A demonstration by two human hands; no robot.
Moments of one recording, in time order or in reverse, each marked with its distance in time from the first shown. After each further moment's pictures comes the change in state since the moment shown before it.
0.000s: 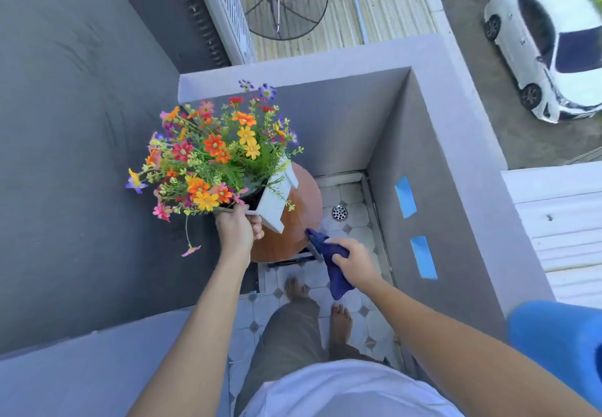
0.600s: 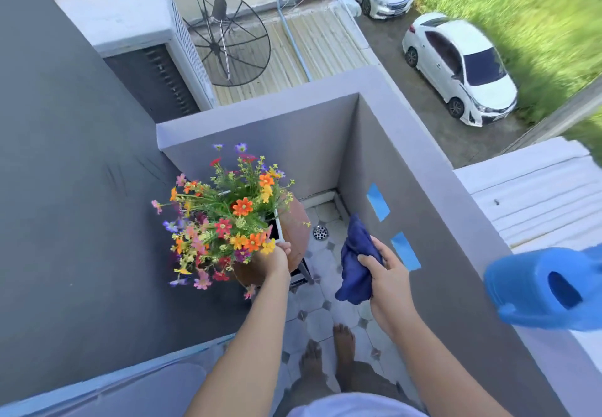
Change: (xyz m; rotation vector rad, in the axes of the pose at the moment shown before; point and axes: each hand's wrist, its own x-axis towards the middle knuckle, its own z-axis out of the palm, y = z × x) left_hand -0.013 -0.055 0.028 0.013 -0.073 -0.211; right_hand -0.128 -0.078 -0.016 1.010 0.557 0.180
